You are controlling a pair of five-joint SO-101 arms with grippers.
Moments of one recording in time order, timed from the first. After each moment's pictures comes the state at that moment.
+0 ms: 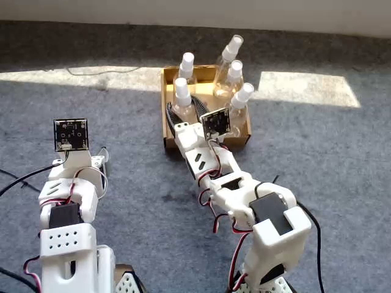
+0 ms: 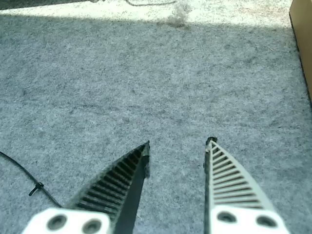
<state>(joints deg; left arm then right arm) -17.8 -65.6 76.9 35.6 -2.4 -29.5 12.5 52.2 -57.5 -1.7</state>
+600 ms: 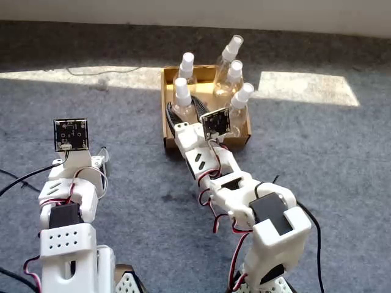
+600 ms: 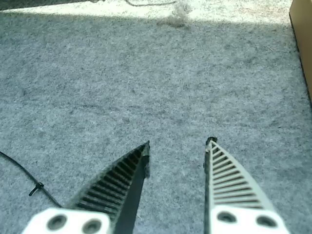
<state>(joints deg) -17.8 -65.6 76.9 35.6 -2.4 -29.5 12.5 52.2 -57.5 -1.7</state>
